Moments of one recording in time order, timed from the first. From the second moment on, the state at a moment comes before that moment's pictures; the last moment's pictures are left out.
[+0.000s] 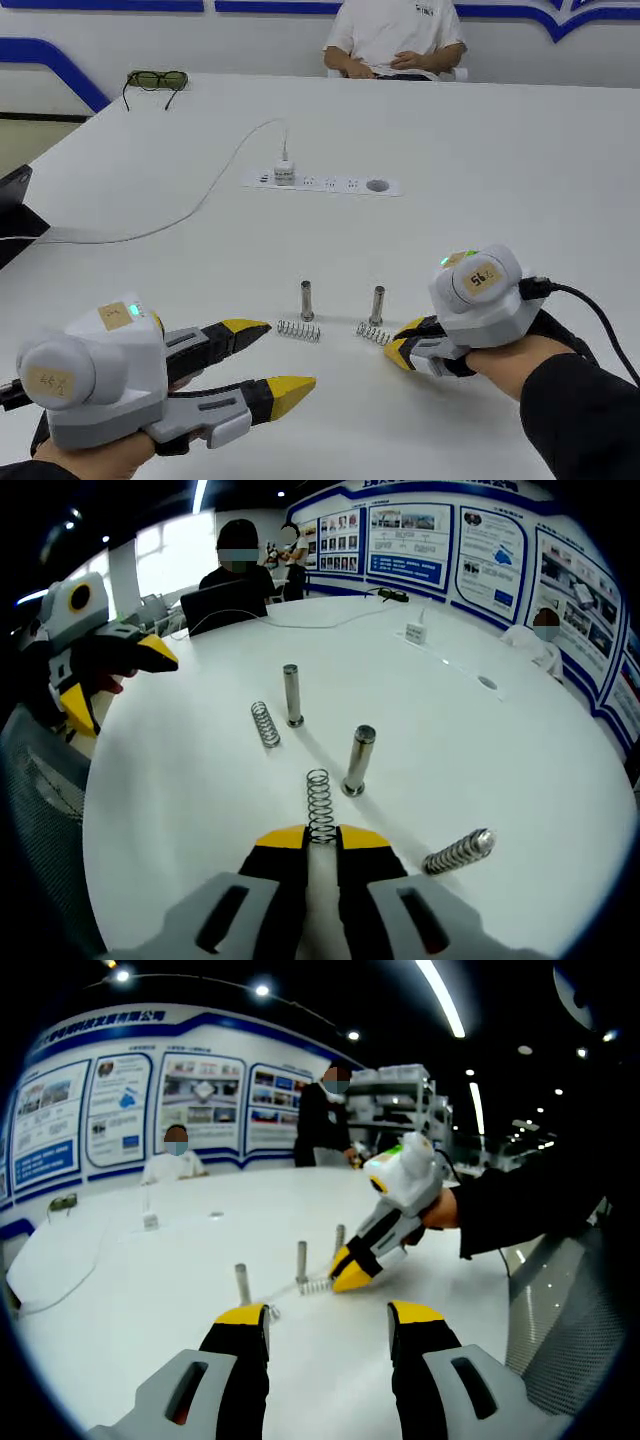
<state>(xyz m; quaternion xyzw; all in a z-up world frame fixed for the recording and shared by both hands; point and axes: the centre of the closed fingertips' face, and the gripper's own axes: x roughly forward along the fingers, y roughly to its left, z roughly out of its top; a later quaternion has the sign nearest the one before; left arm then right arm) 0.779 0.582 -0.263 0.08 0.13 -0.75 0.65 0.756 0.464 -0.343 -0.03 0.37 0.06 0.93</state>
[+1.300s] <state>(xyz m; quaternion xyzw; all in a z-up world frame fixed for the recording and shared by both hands) 0.758 0.556 -0.274 0.14 0.10 -0.79 0.59 0.733 0.510 -0.283 -0.09 0.39 0.13 0.91</state>
